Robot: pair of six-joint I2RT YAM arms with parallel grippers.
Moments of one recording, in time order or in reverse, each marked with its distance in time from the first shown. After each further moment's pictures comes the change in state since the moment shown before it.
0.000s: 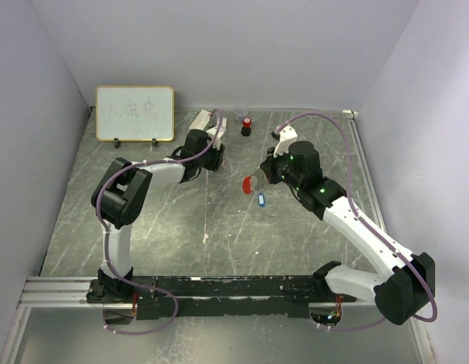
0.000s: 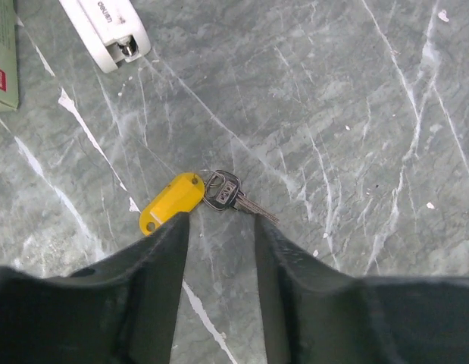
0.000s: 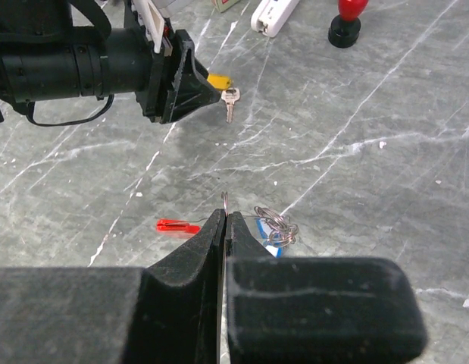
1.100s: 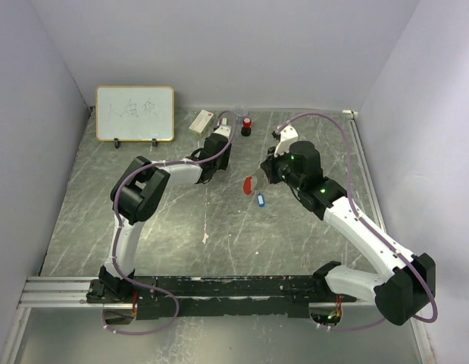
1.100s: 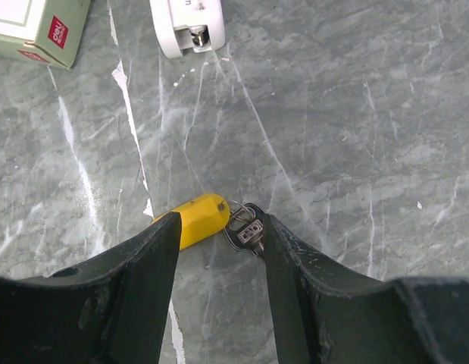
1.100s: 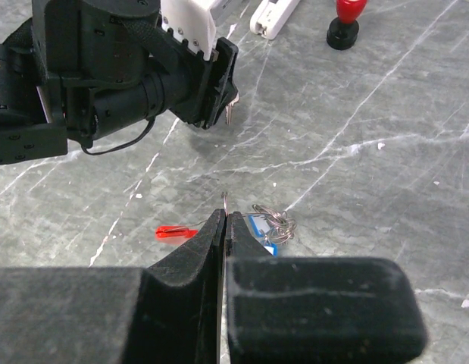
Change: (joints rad) left arm -0.104 0.141 0.153 -0.068 -0.426 -0.186; right arm -0.003 -0.004 0.000 0.003 0.000 0.000
